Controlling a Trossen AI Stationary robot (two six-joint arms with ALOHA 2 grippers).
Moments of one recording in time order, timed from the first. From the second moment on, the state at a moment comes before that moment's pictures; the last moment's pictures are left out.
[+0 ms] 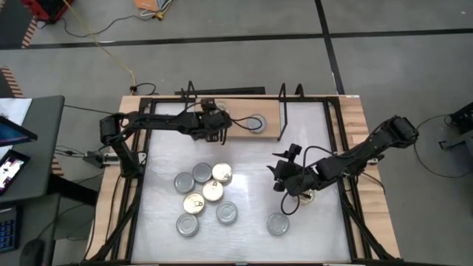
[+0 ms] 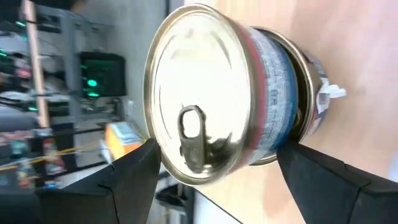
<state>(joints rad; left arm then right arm) 0.28 1.72 1.24 -0.53 -0.75 0.45 0.42 1.34 0.76 -0.27 0.92 0.24</state>
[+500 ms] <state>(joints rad) 0.17 1.62 1.33 -0.64 -0.57 0.33 0.42 1.34 0.76 -0.27 0.92 0.26</state>
